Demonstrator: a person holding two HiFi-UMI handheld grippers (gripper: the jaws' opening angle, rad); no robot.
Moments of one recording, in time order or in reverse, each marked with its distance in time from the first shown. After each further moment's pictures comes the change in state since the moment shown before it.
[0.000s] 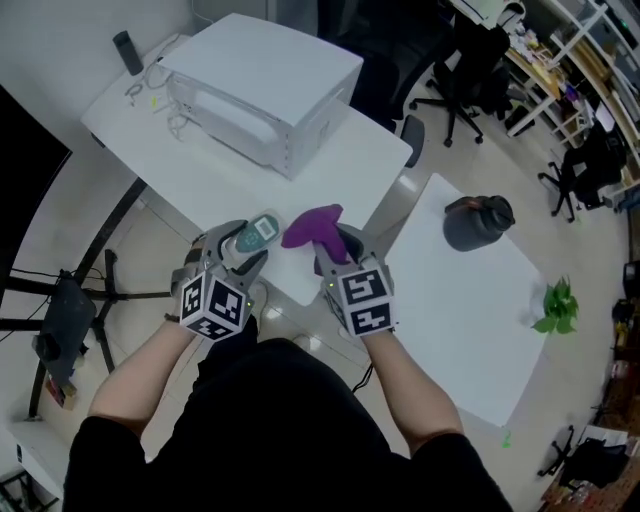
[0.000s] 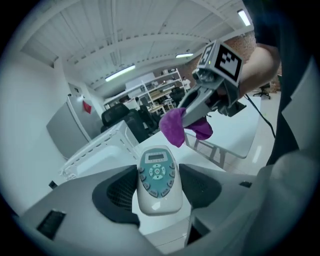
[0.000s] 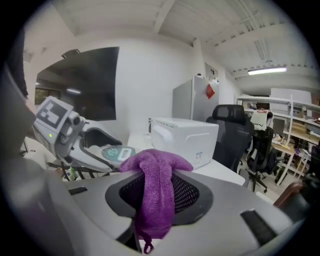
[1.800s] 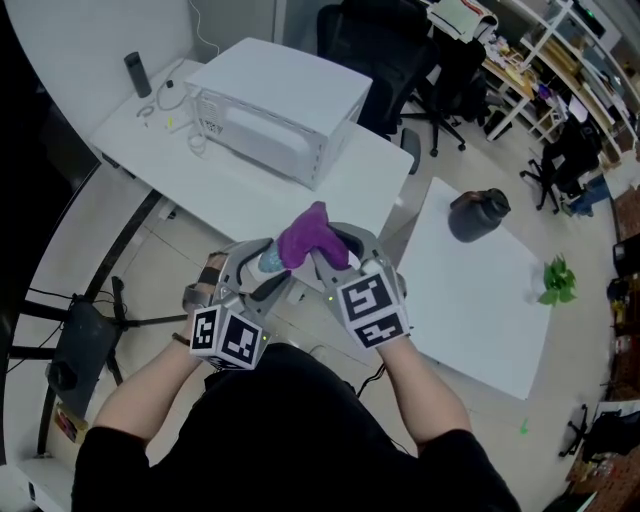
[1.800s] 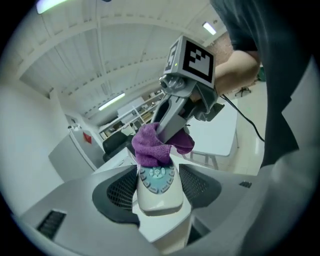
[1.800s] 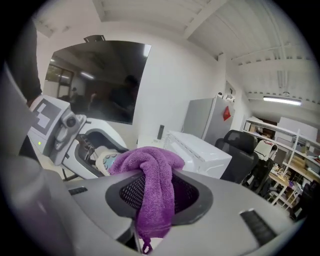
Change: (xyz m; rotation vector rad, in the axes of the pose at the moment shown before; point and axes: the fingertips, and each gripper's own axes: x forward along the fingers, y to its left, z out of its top) left arm -0.125 0.014 0.020 0.144 -0.261 -0.004; right arm -0.019 0.123 0.096 -0.214 -0.021 -0.032
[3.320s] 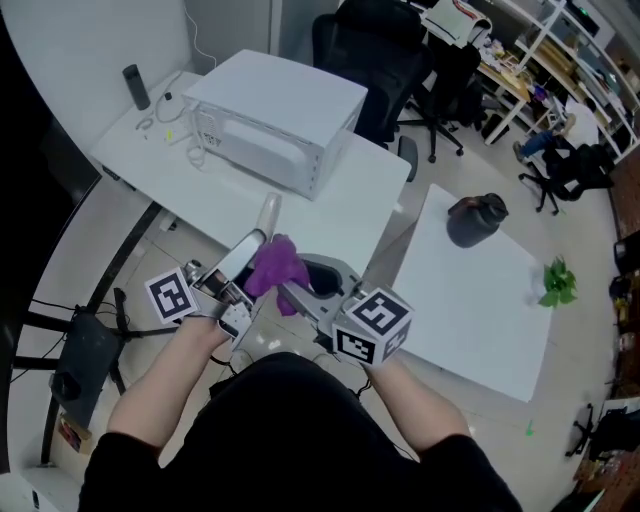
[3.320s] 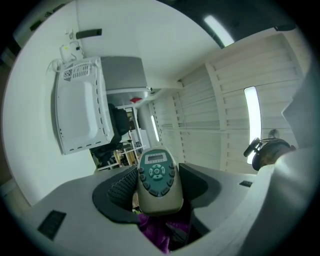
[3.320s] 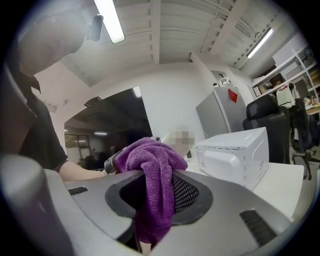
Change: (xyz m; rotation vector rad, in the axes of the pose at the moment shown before) left arm -0.019 0.088 0.017 -1.709 -0.766 -0.444; right arm -0.011 0.057 0.026 0.421 -0.313 0.361
